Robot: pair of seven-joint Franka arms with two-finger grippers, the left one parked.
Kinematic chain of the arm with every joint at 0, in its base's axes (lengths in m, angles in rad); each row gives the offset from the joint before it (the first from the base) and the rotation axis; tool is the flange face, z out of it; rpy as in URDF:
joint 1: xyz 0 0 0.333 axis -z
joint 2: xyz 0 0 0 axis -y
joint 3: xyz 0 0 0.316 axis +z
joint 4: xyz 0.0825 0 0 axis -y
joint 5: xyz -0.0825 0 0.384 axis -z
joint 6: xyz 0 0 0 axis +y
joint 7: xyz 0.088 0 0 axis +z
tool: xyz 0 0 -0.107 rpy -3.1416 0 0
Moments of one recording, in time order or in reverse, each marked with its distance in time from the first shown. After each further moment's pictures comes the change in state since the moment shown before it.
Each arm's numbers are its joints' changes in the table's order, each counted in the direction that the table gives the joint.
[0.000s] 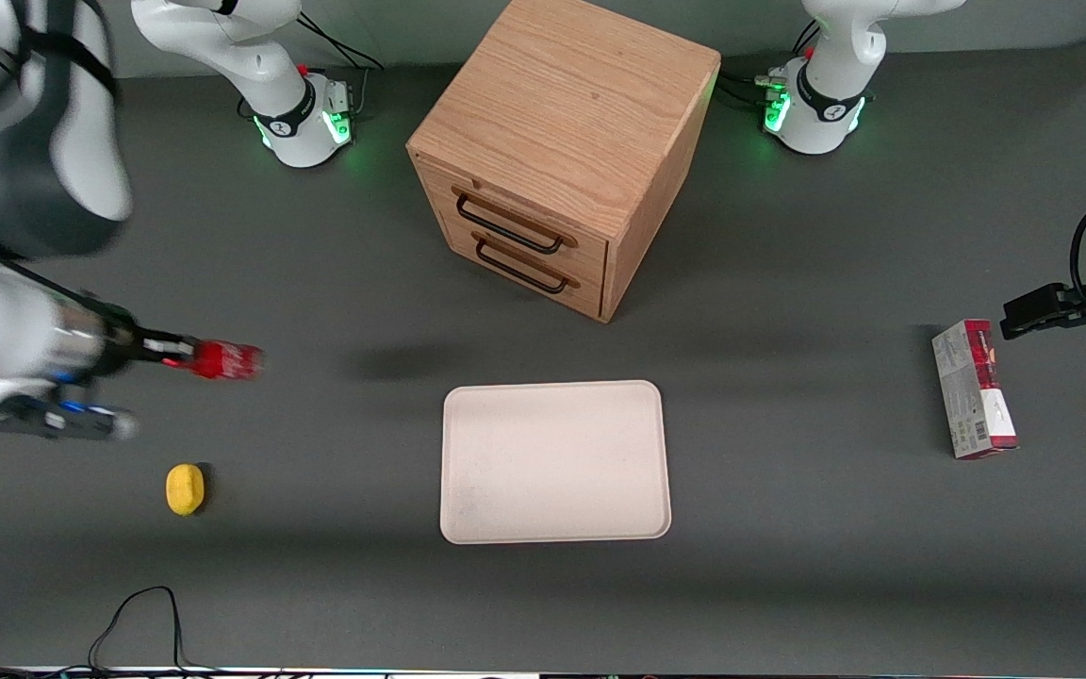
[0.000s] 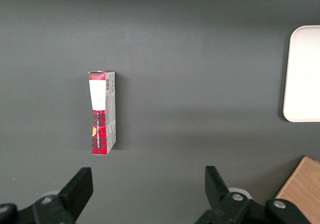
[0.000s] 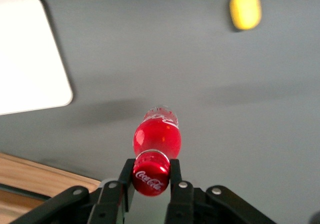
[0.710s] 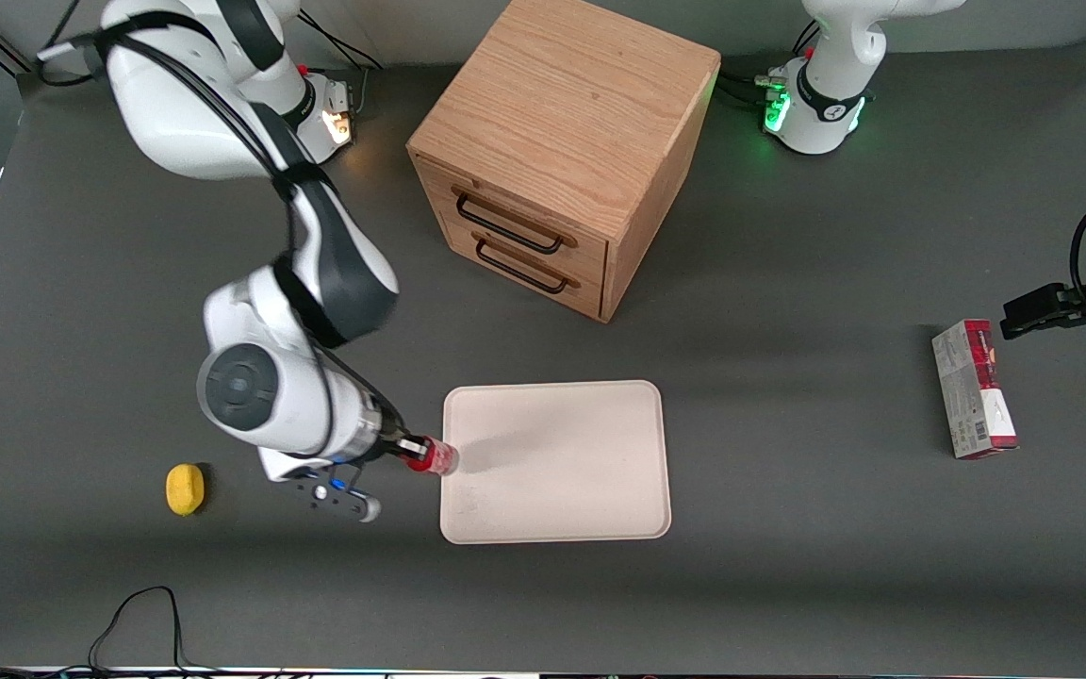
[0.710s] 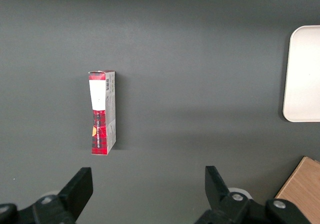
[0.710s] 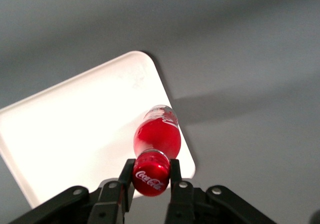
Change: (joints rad) arm -0.095 -0.314 0.201 0.103 0.036 -0.485 -0.480
